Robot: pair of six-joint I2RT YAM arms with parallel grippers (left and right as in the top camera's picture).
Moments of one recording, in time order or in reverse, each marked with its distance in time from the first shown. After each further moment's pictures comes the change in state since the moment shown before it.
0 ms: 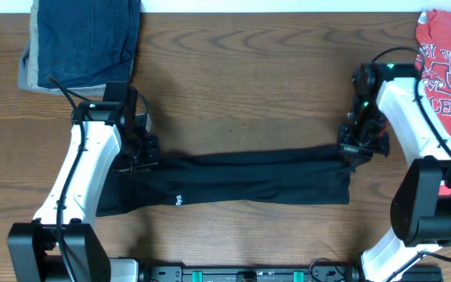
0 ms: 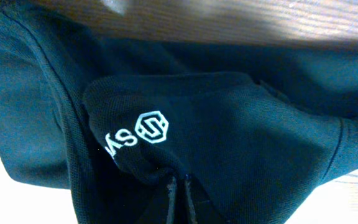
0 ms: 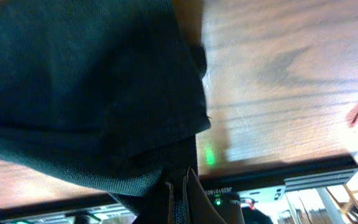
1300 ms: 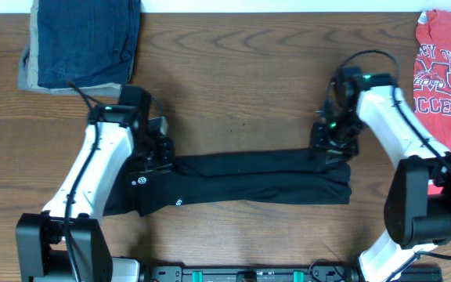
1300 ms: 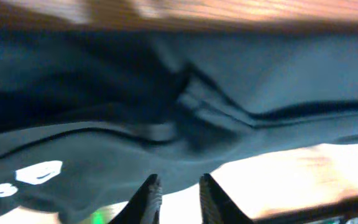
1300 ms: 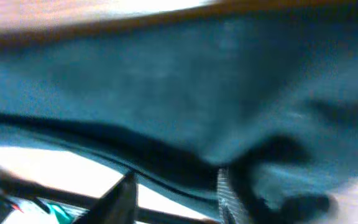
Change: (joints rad) left arm -0.089 0.019 -0.042 0.064 0.149 -0.058; right arm 0.121 0.000 -0.096 0.250 -0.264 -0.079
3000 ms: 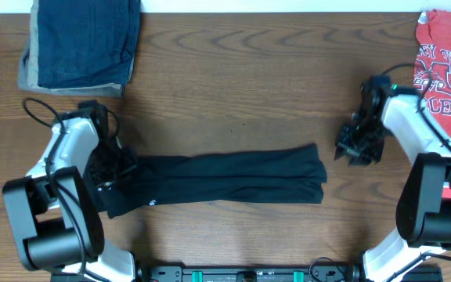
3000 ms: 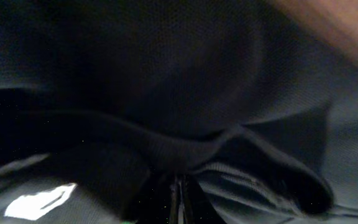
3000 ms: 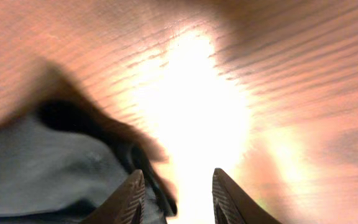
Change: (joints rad) left arm 0.335 0.176 -0.042 0.025 -0.160 -0.074; right arm -0.199 -0.012 -0.055 0.099 0.149 0.172
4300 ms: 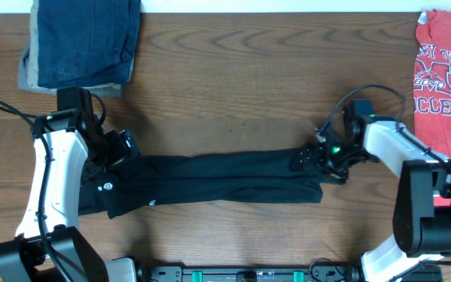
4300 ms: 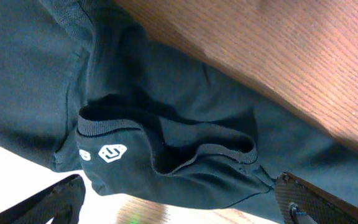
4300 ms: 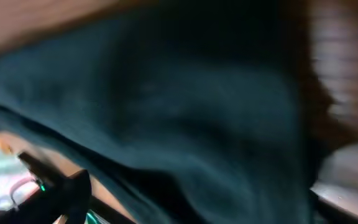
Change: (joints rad) left arm 0.000 -0.239 0.048 -0.001 -0.050 -0.030; right arm 0.098 -0.045 -0.324 0.324 -0.452 -0.187
